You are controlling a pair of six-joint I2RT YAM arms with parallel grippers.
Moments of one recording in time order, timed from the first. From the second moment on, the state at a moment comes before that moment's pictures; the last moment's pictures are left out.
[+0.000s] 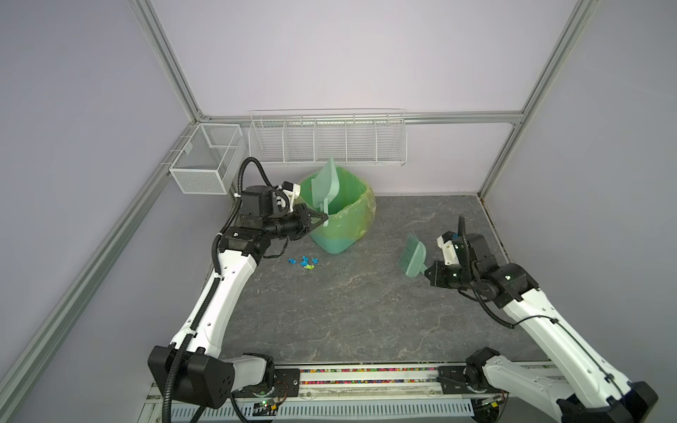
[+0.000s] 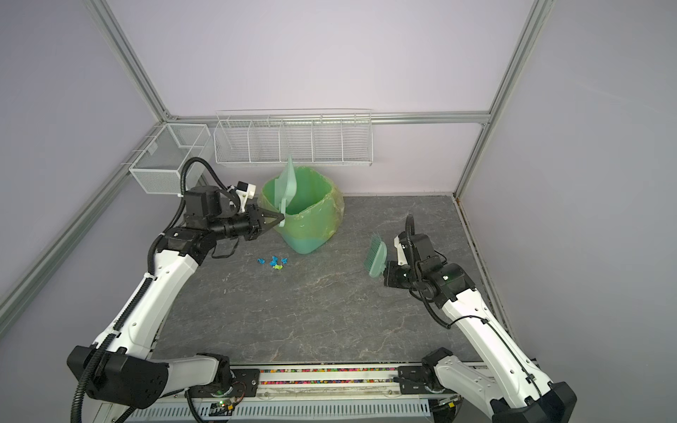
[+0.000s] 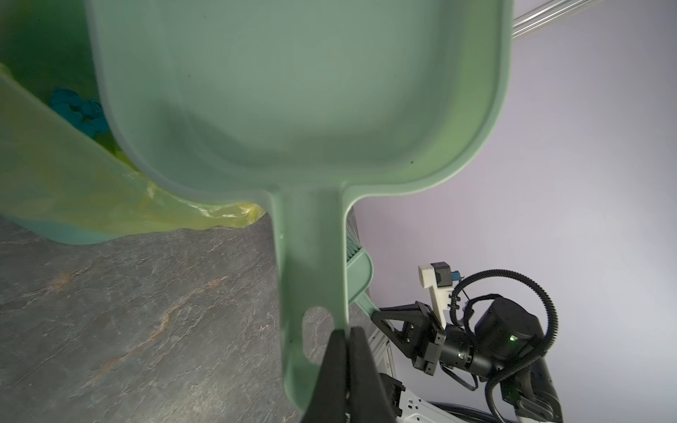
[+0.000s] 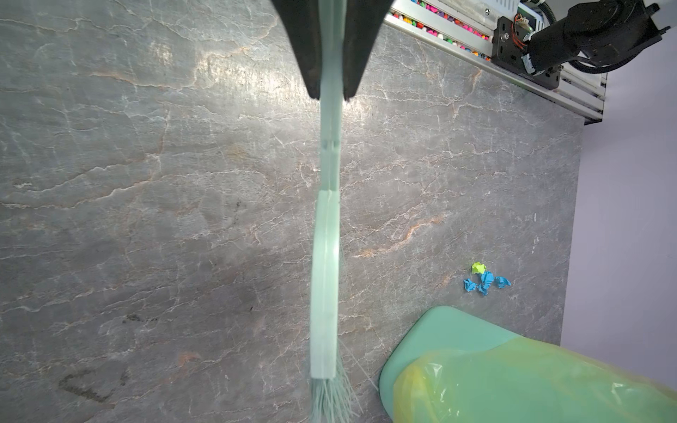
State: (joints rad) left arm -0.24 1.29 1.34 -0.54 0.78 -0.73; right arm 0.45 1.00 1.03 -0.93 -0.14 0.53
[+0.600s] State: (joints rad) left arm -0.24 1.20 1.34 -0.76 0.67 -0.59; right arm 0.54 0.99 0.99 -0.80 -0.21 0.56
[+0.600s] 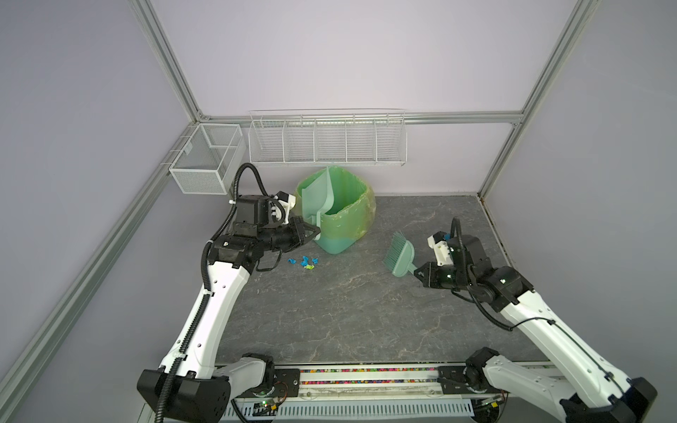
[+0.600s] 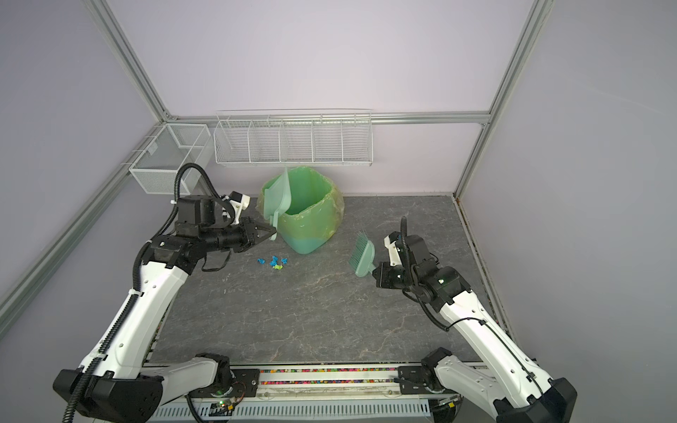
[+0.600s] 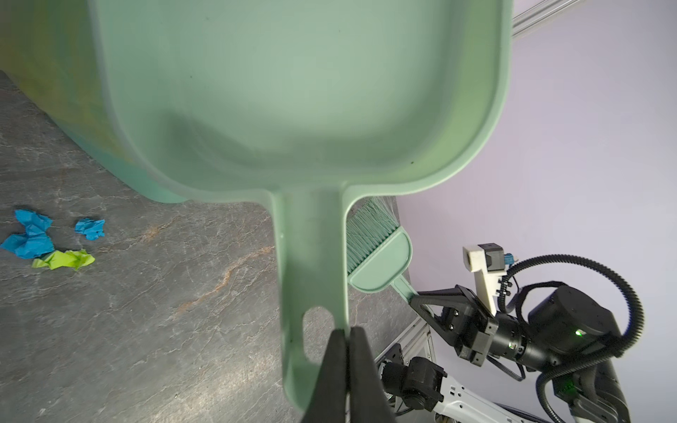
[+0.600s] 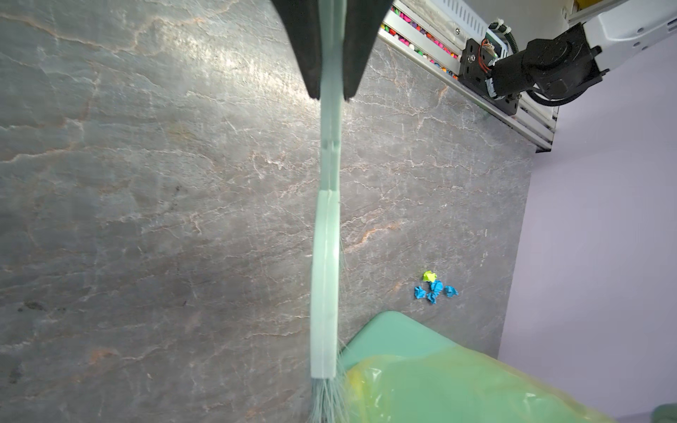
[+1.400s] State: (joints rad) left arm -0.24 1.07 1.30 -0.97 0.53 -0.44; right arm 0.88 1.14 0.94 -0.55 -0.16 0.71
